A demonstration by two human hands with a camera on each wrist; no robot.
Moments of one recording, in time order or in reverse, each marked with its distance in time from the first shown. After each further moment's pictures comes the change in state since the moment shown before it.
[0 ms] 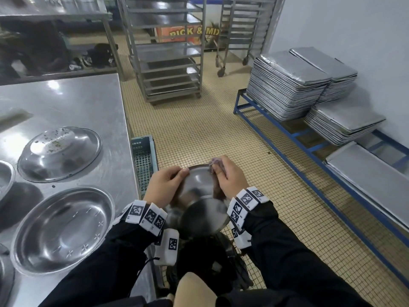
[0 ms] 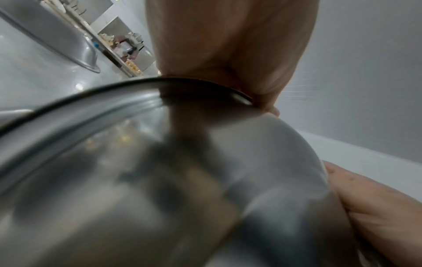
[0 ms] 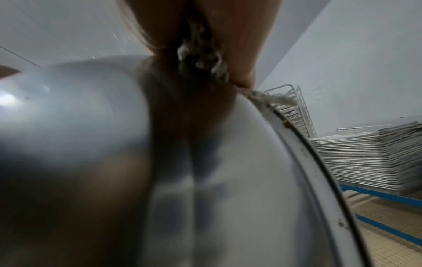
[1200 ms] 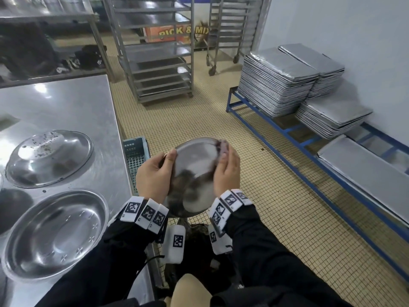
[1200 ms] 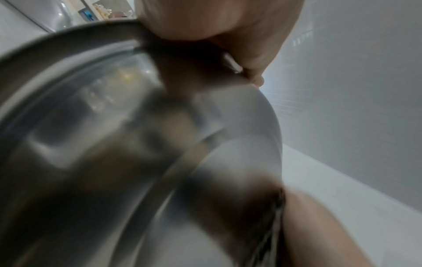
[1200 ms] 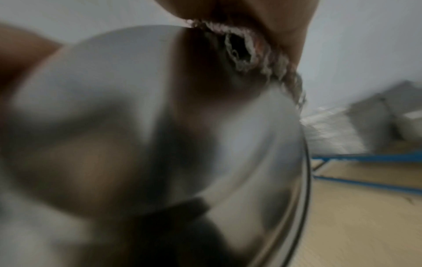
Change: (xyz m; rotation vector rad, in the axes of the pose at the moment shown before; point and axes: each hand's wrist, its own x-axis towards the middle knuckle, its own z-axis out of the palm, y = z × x) left_hand -0.003 0.029 0.002 -0.173 0.344 -0.054; right_hand -0.010 -0.017 0.014 0.162 0.408 0.258
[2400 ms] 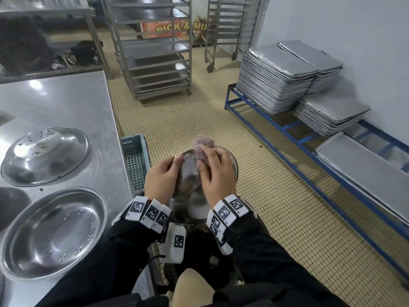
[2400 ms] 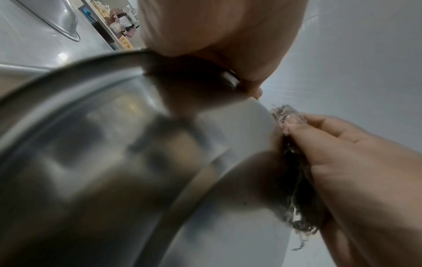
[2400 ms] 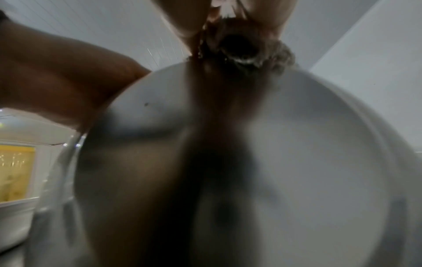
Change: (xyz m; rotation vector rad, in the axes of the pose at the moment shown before) left_hand -0.002 -0.009 0.006 -0.004 -0.196 -0.072; right_hand -0.024 -0.012 -0.005 -0.294 0.045 -0.473
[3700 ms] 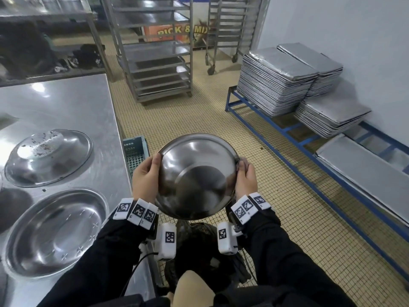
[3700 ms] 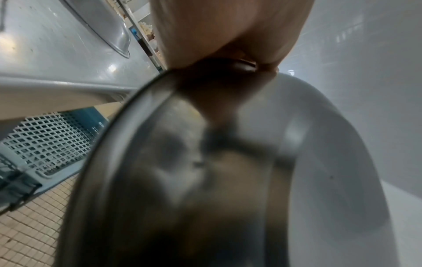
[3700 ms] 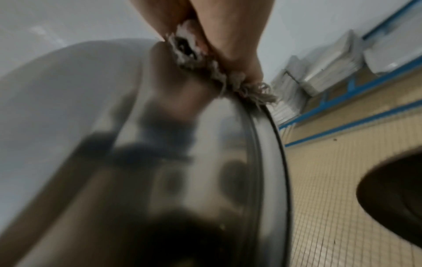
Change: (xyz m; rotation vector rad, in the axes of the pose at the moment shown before) left_hand 0.005 -0.017 -0.018 -0.312 0.159 -0.105; right_hand 0.003 0.054 -0.016 0.604 -0.025 0.869
